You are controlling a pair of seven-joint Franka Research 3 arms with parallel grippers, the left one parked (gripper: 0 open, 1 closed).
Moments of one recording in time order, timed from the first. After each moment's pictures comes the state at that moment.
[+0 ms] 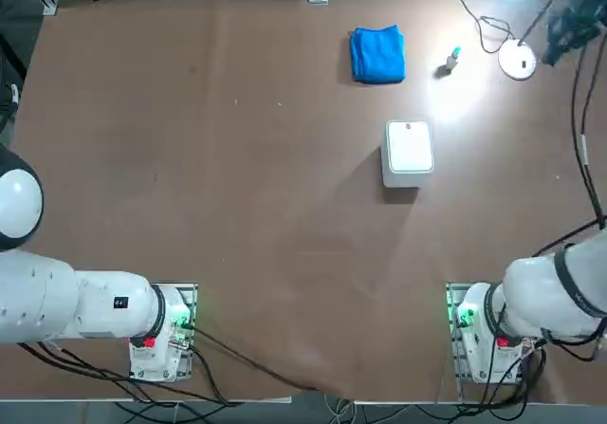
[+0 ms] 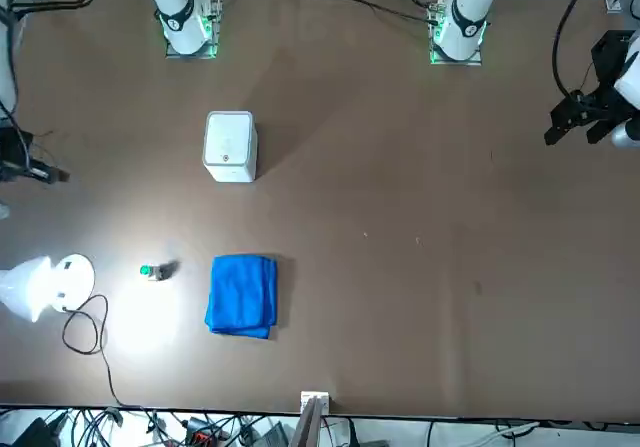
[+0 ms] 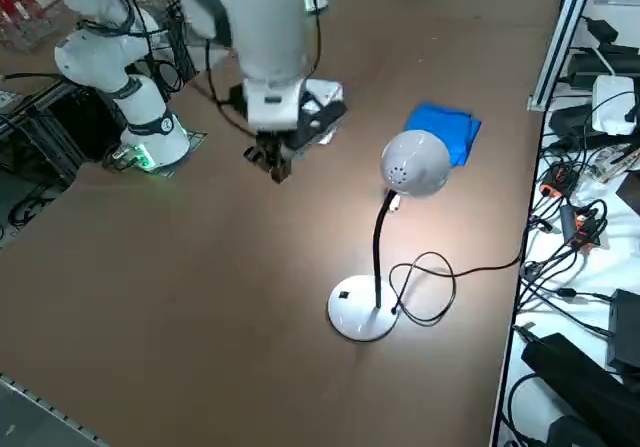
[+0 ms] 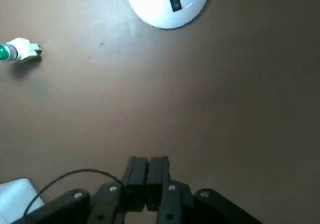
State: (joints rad) arm -0.28 0.29 -0.11 -1.71 0.07 1.84 -0.08
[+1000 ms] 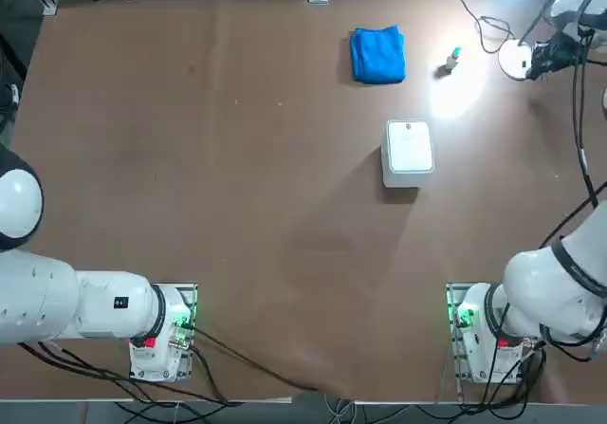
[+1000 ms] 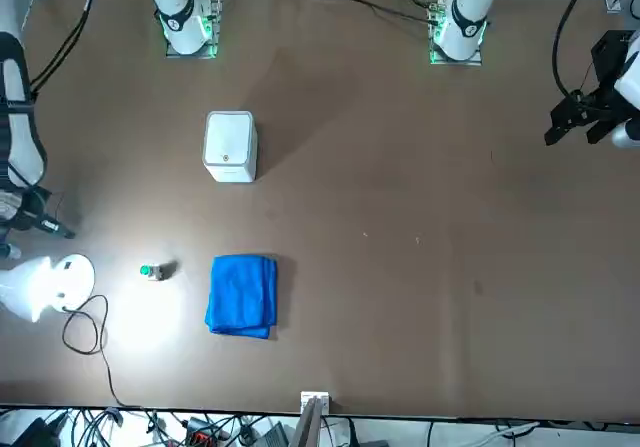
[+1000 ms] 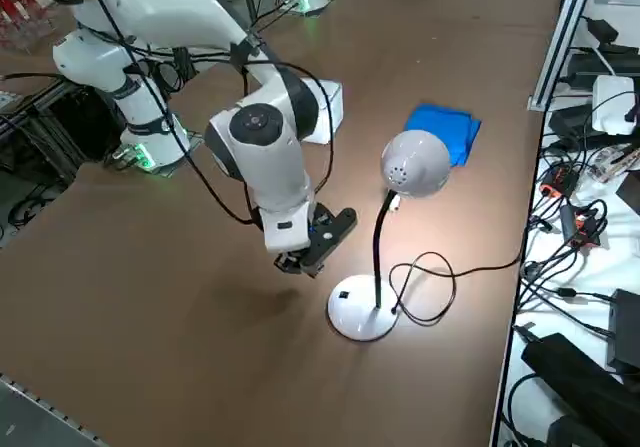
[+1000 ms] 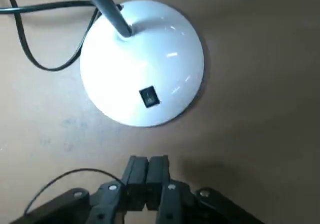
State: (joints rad) arm -0.35 0.59 -0.07 -1.72 0.15 2.39 -0.19
